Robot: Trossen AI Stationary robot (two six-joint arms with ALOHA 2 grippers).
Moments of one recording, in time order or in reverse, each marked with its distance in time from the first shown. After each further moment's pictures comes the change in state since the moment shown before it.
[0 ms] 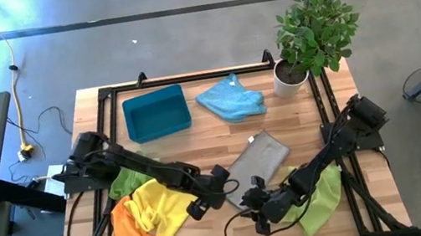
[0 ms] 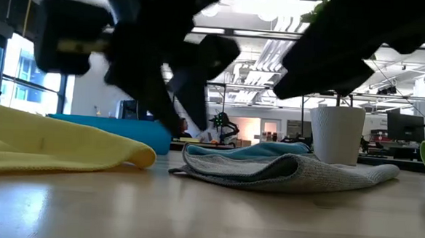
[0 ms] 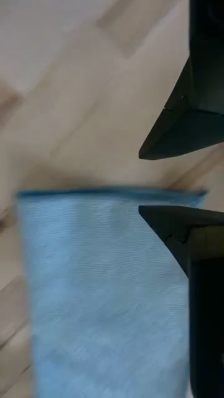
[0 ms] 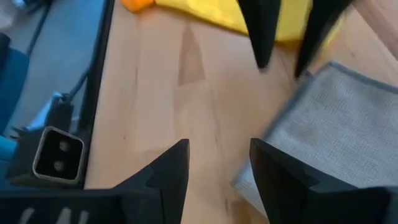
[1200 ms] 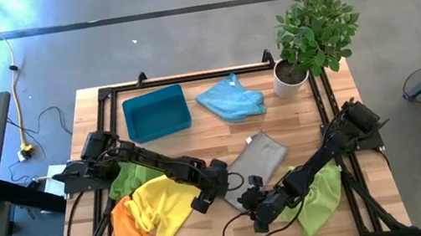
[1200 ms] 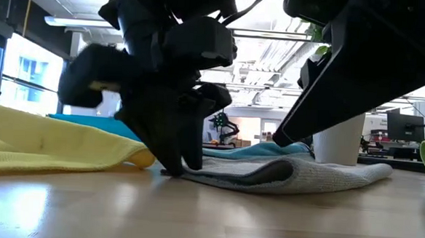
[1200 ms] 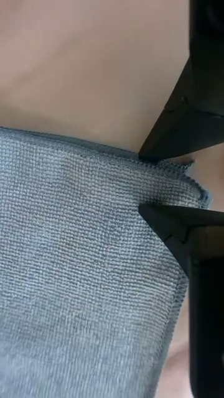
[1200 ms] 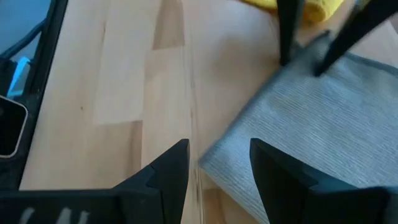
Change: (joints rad) left arm 0.066 0.095 0.000 -0.009 0.077 -0.186; right arm -0.019 0.064 0.023 -0.083 -0.030 -0.072
